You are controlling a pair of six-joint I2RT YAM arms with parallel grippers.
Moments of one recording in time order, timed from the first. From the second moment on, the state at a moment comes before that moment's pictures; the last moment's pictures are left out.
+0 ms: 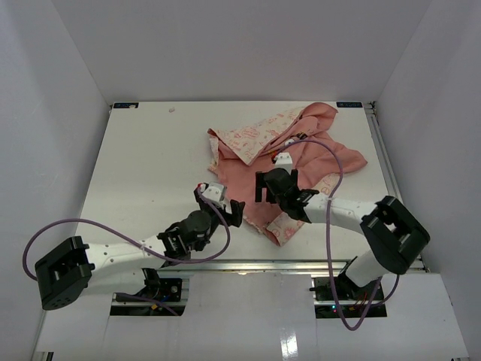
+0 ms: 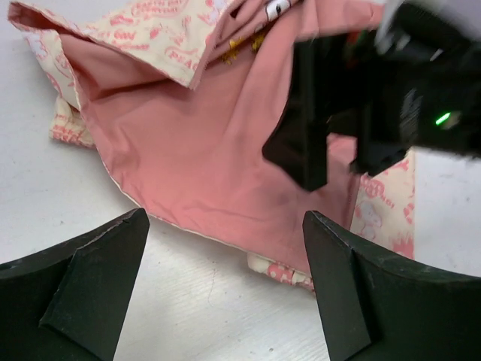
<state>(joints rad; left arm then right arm) -1.09 1.07 0.38 0.56 -0.60 -0.24 0.81 1.54 0.77 0.05 0.43 0.47</state>
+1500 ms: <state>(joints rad) -0.92 1.96 1.23 -0.06 0.36 -0.20 0.63 0.71 0.36 0.08 0.48 0.57</state>
